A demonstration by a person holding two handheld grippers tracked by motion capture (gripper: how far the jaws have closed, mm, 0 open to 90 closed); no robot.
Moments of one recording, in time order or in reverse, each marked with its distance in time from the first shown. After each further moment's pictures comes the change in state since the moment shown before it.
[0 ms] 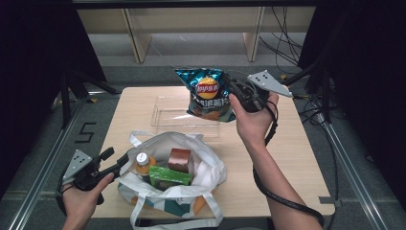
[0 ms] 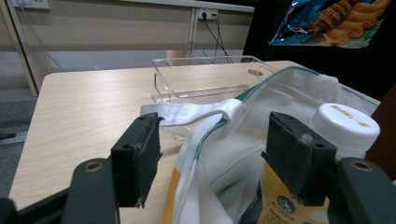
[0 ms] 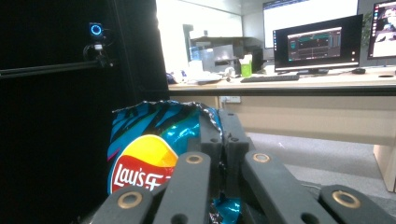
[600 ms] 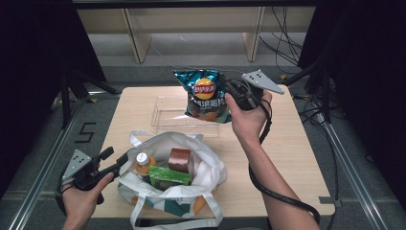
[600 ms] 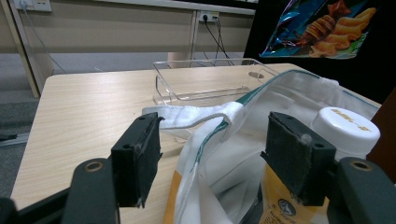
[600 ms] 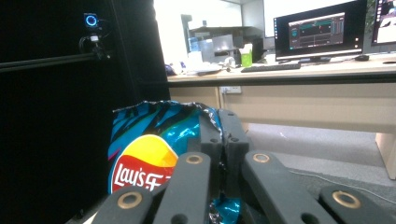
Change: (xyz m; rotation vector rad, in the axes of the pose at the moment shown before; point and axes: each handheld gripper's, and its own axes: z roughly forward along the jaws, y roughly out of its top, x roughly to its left) left arm 0.000 0.001 0.000 -0.006 0.007 -0.001; right arm -0.001 -0.008 0.016 0.031 -0.004 0.021
